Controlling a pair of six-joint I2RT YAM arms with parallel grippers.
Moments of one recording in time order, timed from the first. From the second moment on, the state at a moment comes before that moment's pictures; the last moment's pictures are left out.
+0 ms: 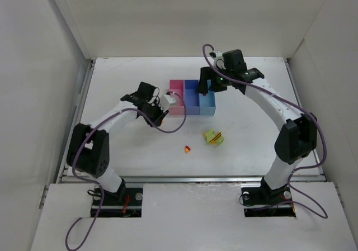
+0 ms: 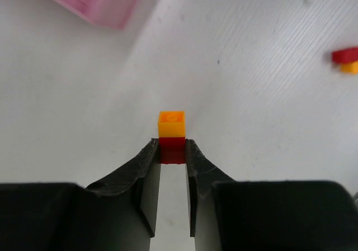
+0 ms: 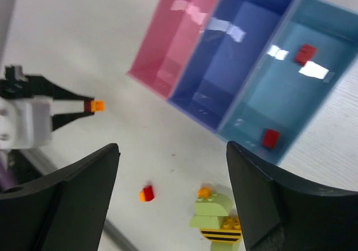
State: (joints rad) left arm -0.38 1.61 1.05 -0.60 0.33 0.56; right arm 0.41 1.75 1.60 -0.58 -0.35 0.24
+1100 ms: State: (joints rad) left arm -0.42 1.53 1.44 -0.71 0.47 0.43; right arm 0.51 1.92 1.65 -0.28 -0.89 0.50
